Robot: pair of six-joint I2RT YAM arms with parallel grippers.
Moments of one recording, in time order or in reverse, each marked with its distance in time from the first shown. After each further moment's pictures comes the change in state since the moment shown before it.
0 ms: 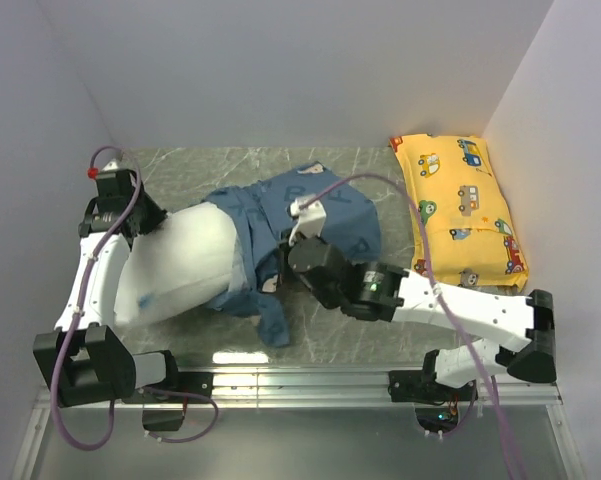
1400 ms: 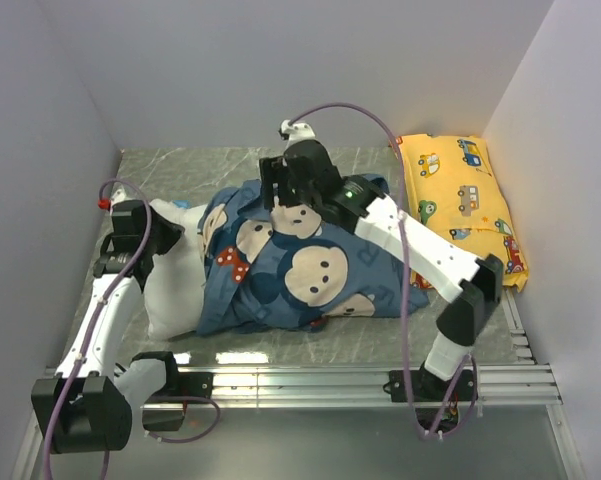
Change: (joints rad) left arm -0.121 -0.240 -0.259 0.157 -0.008 -0.192; right arm -0.425 0.437 0.650 -0.252 -0.378 -0.200
